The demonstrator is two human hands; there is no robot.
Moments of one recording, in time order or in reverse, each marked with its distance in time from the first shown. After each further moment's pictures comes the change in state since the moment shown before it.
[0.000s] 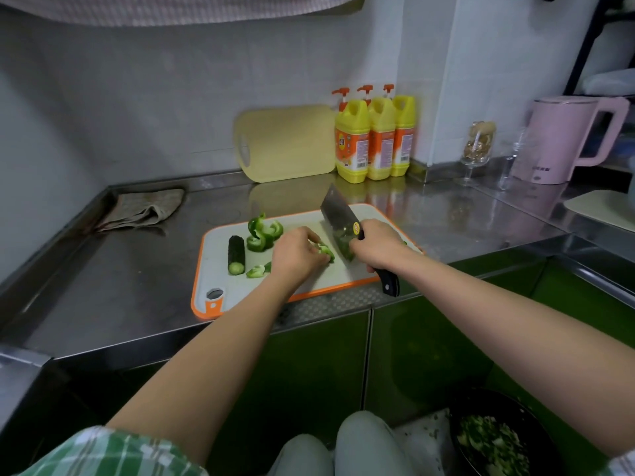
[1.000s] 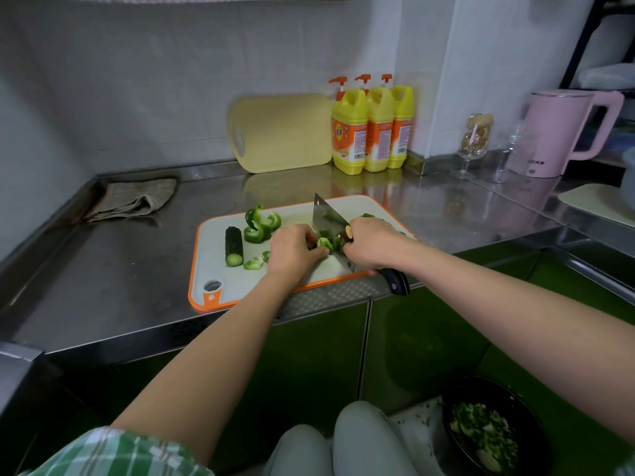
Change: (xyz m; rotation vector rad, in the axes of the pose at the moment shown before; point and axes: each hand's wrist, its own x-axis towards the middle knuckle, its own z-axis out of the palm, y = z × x) left_hand -0.005 -0.012 0.005 0.005 0.078 0.099; right_hand -0.031 -0.035 -0.011 -0.317 -0.153 0.022
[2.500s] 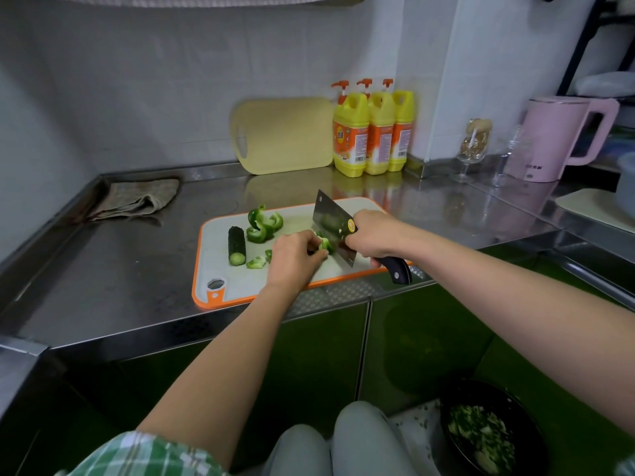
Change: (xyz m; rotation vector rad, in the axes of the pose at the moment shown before) left_hand -0.014 -0.008 0.006 -0.053 0.080 0.075; right_hand 0.002 0.003 -0.010 0.135 -0.024 -0.009
